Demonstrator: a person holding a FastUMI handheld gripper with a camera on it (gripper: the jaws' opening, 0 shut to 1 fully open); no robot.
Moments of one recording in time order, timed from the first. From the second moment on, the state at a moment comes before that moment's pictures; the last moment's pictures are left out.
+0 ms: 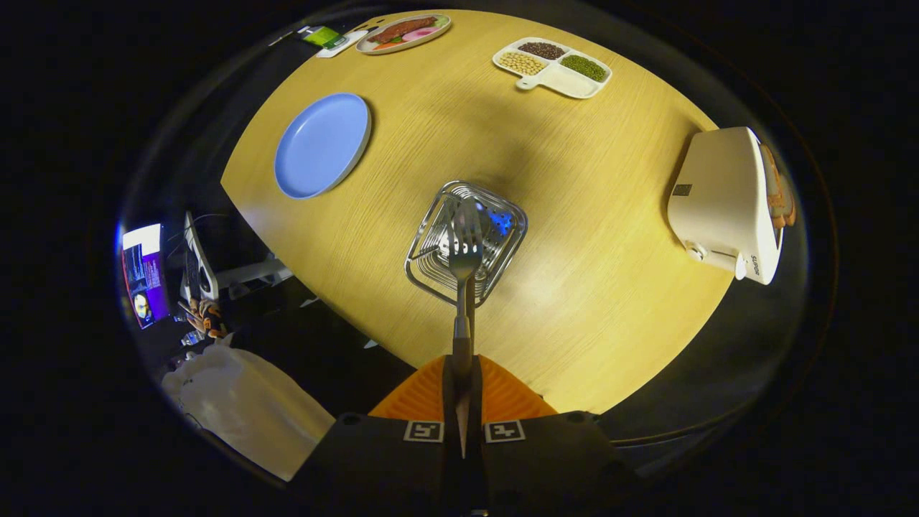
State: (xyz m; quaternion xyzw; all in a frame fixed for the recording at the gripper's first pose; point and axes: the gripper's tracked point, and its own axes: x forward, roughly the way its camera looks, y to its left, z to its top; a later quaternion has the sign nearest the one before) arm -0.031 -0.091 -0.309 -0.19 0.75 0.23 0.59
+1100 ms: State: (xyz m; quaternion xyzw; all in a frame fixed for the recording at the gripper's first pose) arm 0.020 -0.034 -0.218 0.00 0.56 0.21 0.80
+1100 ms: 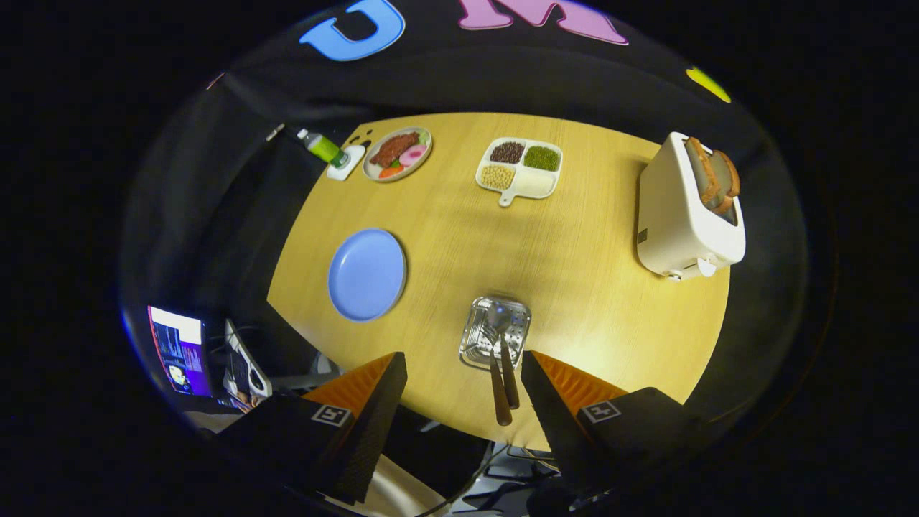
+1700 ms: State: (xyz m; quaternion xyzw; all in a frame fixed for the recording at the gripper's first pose) arm 0.036 -0.066 -0.077 0.09 0.24 0.07 0.96
